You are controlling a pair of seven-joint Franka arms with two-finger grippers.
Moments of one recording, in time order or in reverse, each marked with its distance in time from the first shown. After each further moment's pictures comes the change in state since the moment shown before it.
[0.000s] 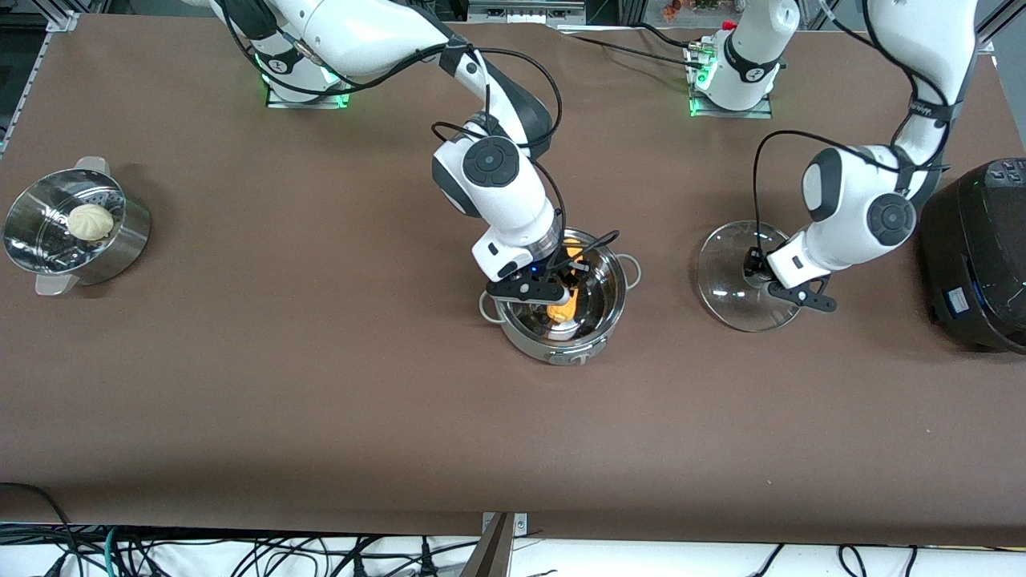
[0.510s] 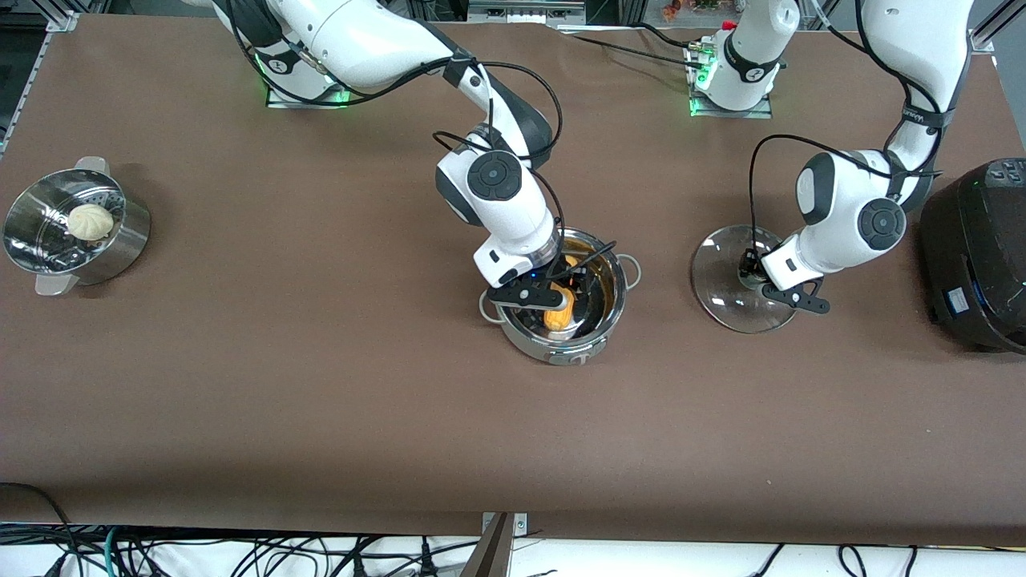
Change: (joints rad) left arm -0.004 0.004 0.001 0.001 0.000 0.001 0.000; right arm 0.001 0.030 0.001 0.000 0.000 0.002 0.000
